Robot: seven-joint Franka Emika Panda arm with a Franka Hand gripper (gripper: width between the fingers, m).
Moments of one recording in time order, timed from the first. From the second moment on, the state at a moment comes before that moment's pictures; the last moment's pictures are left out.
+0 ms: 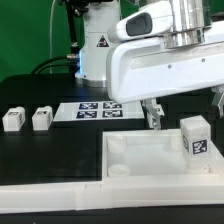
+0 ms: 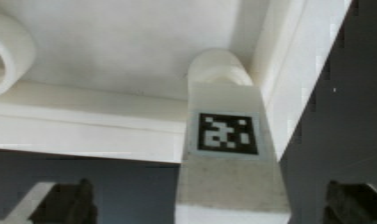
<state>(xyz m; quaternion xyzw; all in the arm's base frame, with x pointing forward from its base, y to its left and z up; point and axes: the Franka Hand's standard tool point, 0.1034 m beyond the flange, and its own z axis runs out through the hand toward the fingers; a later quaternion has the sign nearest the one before) 0.640 0.099 0.109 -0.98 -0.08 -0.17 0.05</state>
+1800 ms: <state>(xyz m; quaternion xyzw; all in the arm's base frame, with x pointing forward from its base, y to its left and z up) 0.642 0.112 0.091 -0.99 -0.08 0.11 0.07</state>
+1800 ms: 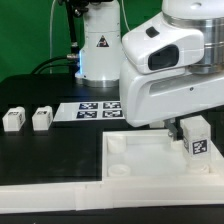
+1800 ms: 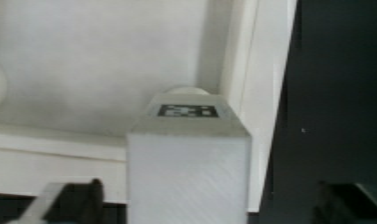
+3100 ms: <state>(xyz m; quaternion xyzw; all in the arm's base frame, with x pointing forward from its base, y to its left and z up) 0.639 0.101 0.089 -0.84 0.54 0.10 0.07</state>
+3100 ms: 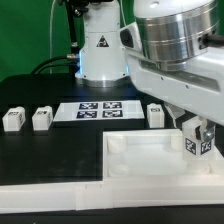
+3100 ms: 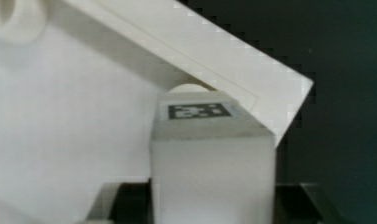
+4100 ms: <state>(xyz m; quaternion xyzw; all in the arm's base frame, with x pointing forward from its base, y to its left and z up) 0.634 0.111 0.089 -0.77 0.63 0.09 0.05</state>
